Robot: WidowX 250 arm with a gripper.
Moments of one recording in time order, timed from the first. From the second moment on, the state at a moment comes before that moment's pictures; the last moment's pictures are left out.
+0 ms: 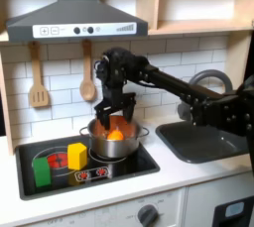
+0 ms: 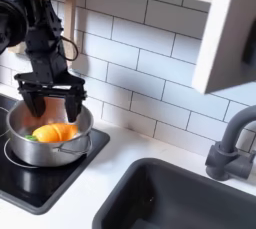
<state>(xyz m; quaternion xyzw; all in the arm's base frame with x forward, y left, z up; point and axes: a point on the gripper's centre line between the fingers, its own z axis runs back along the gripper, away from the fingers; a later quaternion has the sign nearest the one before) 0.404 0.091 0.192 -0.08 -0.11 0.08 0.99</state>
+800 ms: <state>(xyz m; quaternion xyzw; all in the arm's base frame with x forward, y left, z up) 0.352 0.051 0.205 -0.10 -0.11 0.02 0.99</state>
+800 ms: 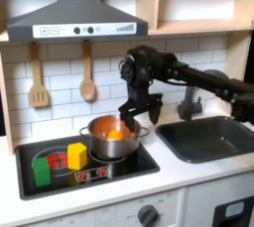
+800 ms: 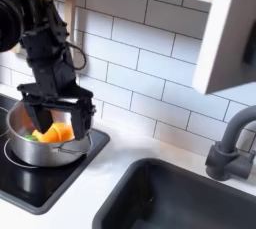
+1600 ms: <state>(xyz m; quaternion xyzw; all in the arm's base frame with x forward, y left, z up) 0.254 0.032 0.187 -0.08 -0.08 -0.03 0.99</state>
